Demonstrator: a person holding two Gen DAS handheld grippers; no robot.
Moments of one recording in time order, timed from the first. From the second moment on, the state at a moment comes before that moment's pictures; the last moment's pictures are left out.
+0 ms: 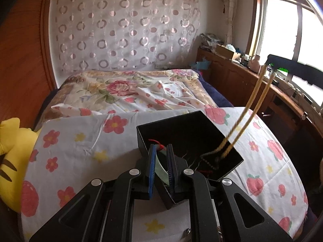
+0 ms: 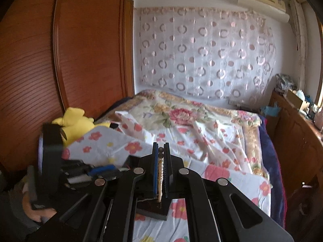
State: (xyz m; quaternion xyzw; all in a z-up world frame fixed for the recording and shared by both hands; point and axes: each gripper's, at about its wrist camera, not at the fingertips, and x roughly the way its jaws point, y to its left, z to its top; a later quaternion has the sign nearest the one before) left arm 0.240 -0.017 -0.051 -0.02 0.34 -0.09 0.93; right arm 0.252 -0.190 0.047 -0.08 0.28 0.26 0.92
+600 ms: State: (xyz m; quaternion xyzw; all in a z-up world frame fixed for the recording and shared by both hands) left arm 0.195 0.002 -0.035 -0.02 0.30 -0.08 0.95; right arm 0.259 -0.166 -0.023 -0.09 0.35 0.26 0.90
